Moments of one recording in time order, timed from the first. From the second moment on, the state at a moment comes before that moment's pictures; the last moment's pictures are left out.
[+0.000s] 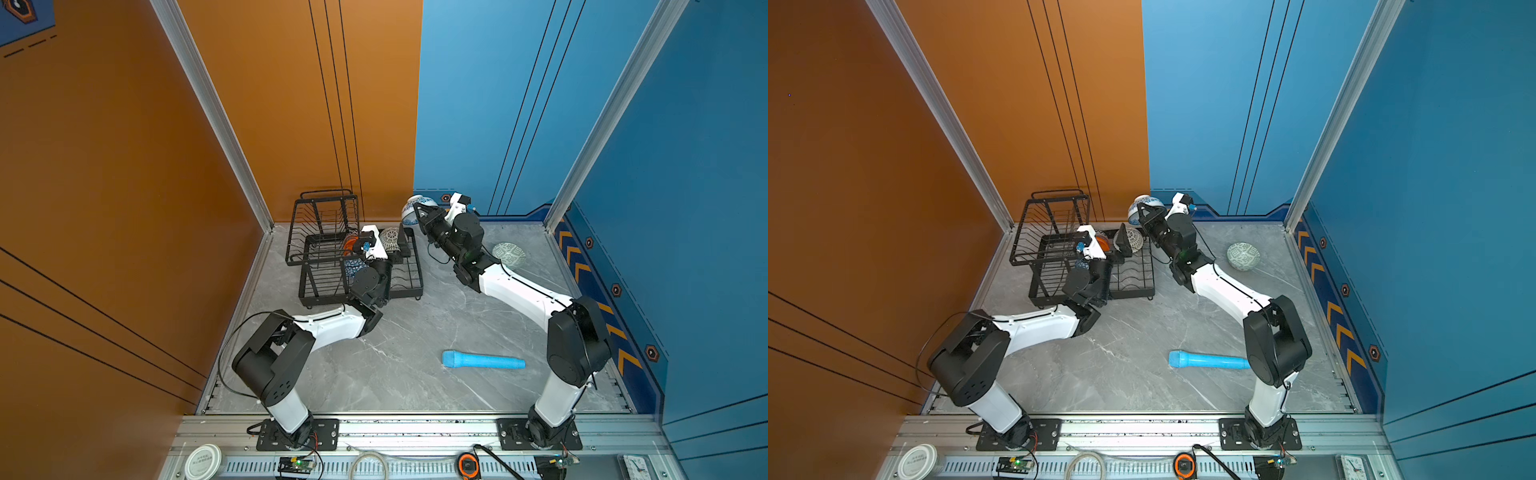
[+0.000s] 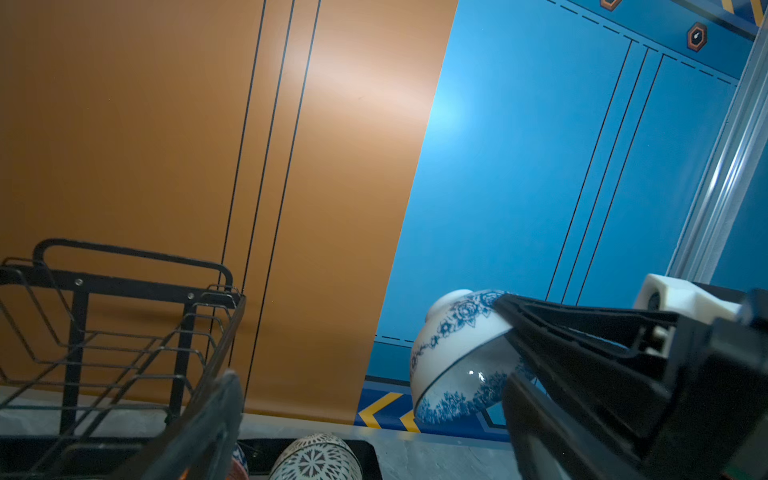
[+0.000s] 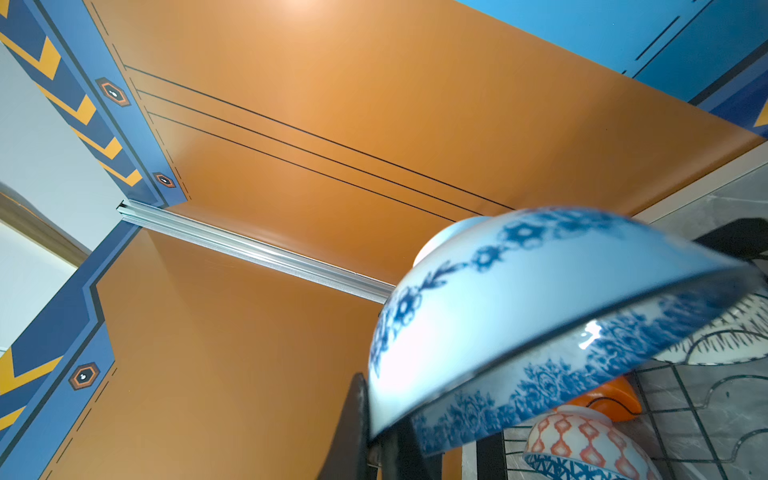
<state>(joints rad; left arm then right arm) -0.67 1.63 0.89 1.13 -0.57 -0.08 0.54 1.78 1.38 0.48 -0.03 1.25</state>
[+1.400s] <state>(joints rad) -0.30 1.24 1.13 -0.01 0.05 -0.01 0.59 2.06 1.36 0.67 -0.03 1.30</state>
